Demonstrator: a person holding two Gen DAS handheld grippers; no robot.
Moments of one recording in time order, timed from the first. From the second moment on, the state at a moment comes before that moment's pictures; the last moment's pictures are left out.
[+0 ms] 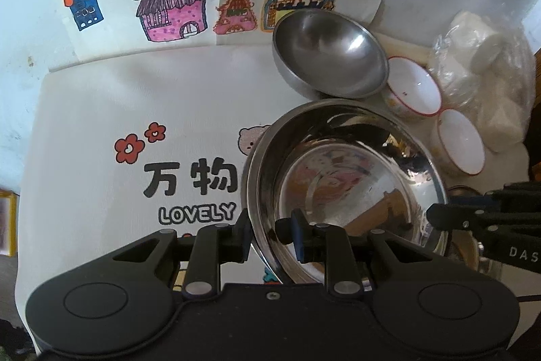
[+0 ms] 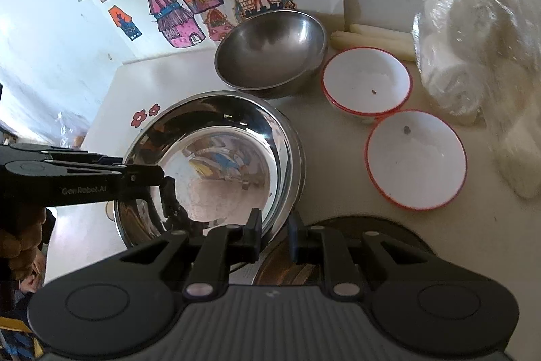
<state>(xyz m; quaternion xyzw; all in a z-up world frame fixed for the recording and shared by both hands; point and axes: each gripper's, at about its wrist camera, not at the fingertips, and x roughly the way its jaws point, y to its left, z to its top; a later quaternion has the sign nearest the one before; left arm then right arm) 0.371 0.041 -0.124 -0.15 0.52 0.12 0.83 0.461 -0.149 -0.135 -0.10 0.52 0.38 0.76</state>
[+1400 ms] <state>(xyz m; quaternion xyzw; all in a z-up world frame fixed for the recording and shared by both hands) 0.345 0.013 -0.107 -0.13 0.51 0.15 0.84 0.431 -0.179 -0.103 -0.10 0.45 0.32 0.83</state>
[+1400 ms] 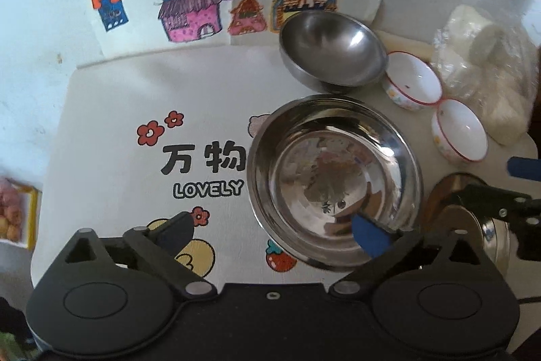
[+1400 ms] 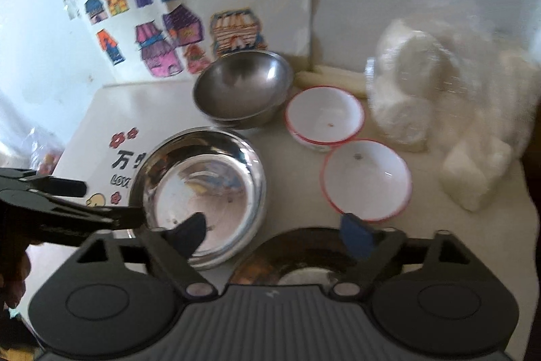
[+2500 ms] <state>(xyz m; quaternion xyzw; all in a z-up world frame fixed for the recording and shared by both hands) 0.361 -0.078 -0.151 -0.19 0.58 0.05 0.79 0.393 -0.303 -0.139 -0.09 0.53 0.15 0.83</state>
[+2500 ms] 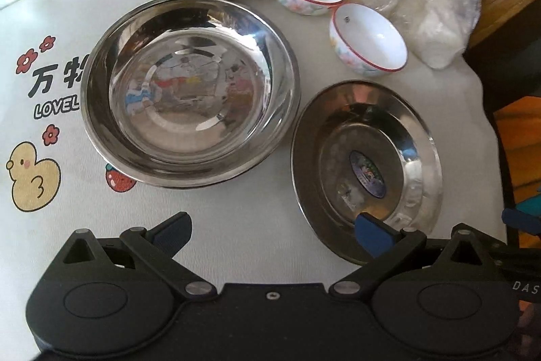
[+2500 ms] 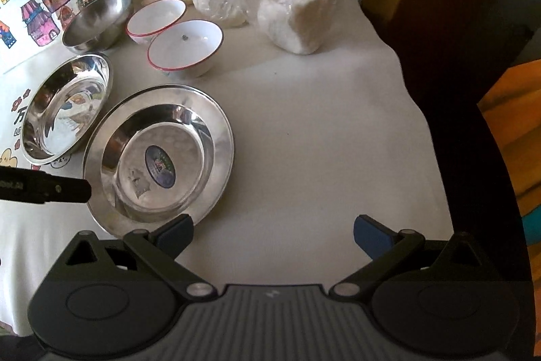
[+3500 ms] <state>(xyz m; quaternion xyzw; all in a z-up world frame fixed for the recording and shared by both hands) 0.411 -0.108 -0.173 -0.16 0.62 0.11 0.76 0.457 -0.277 -0.167 -0.11 0.55 0.23 0.79</state>
